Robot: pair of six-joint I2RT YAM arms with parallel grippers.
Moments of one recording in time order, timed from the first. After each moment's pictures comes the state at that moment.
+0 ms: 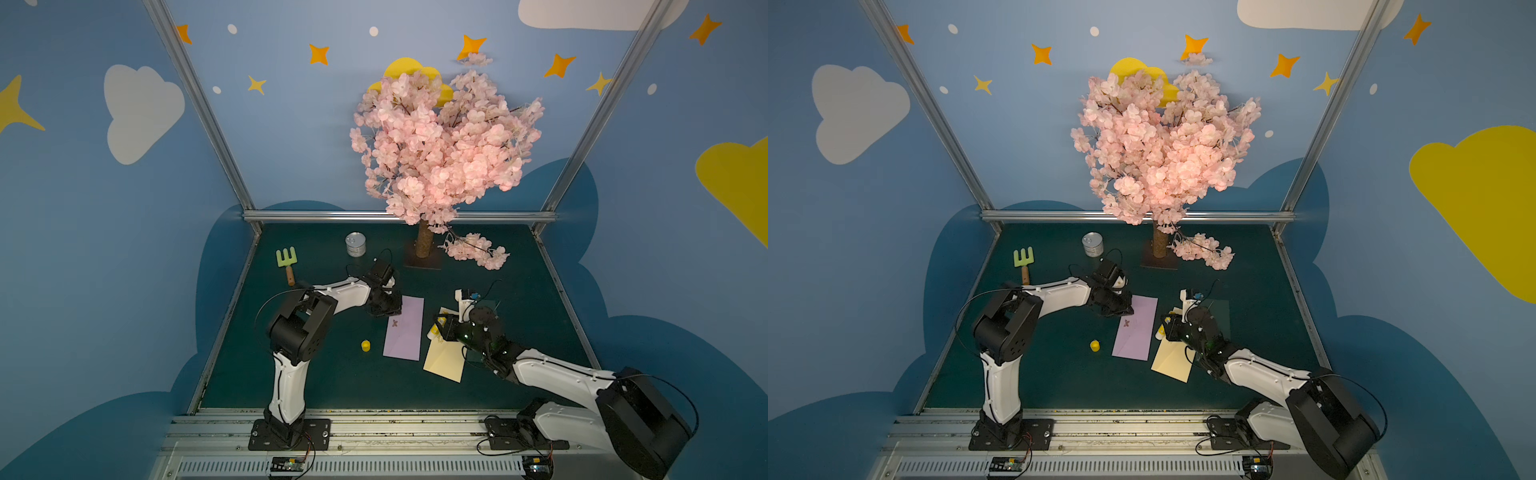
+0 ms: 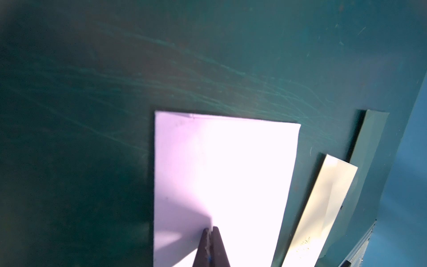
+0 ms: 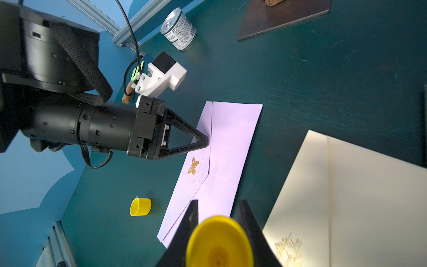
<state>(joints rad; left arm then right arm) -0.54 2.01 1.25 -0.38 0.37 -0.64 0.67 1.20 0.39 0.34 -0.06 0.67</state>
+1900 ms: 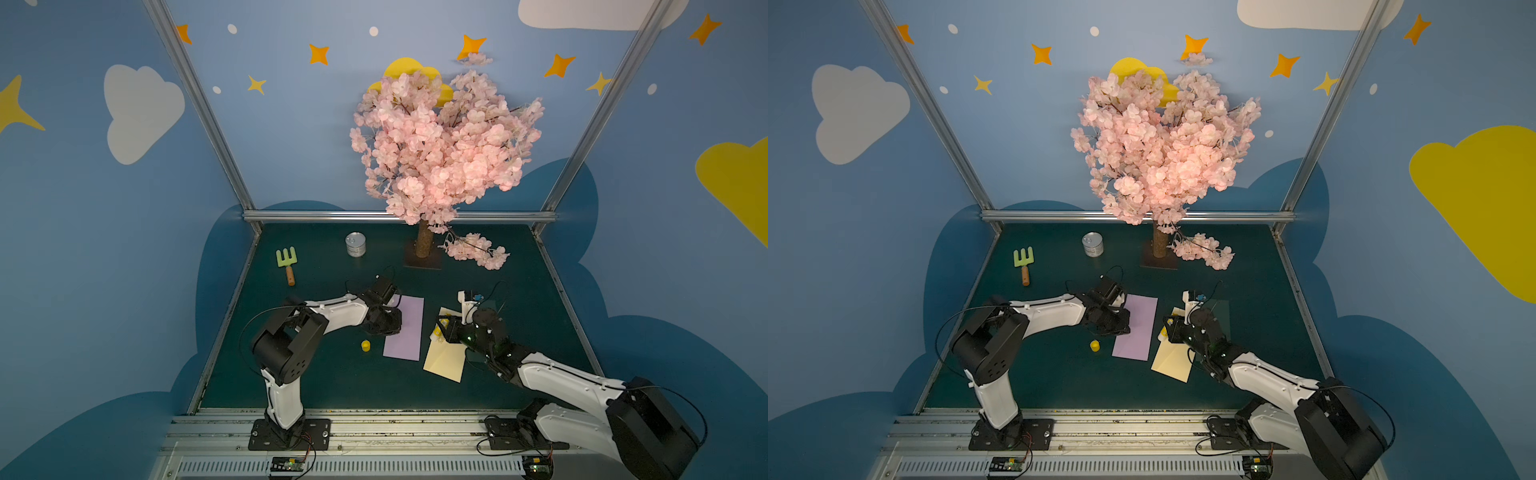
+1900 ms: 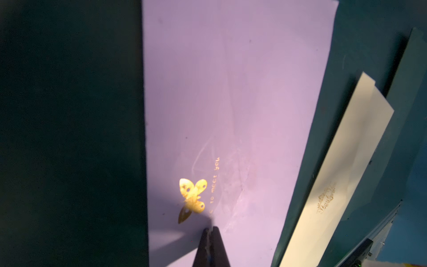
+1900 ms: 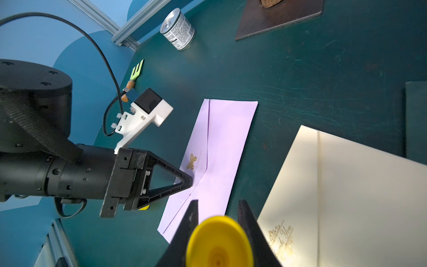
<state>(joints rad) -0.63 1.85 1.05 -0.38 0.31 -0.68 0.67 1.14 0.37 0.29 -0.05 0.66</state>
